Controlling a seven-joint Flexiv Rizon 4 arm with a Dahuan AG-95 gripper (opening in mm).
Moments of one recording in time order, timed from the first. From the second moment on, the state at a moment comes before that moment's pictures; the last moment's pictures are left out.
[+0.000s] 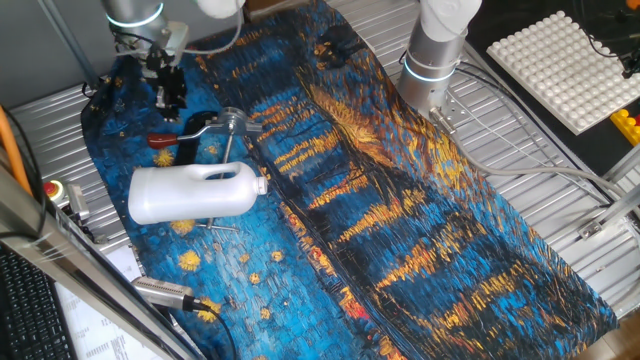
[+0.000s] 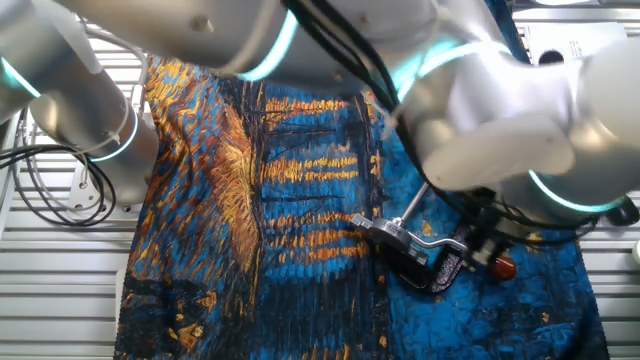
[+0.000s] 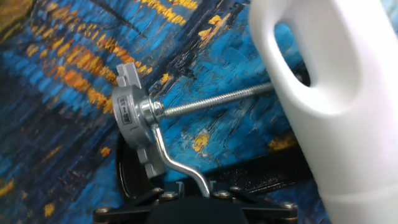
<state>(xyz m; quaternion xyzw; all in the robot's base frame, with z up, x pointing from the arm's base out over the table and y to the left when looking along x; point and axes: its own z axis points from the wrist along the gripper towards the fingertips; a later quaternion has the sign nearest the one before) 0.613 -0.185 0.108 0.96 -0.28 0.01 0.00</state>
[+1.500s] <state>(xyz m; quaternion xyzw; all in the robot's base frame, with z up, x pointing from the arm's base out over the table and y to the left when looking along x) 0.649 -0.192 0.091 0.97 -0.24 -0.05 -0.02</state>
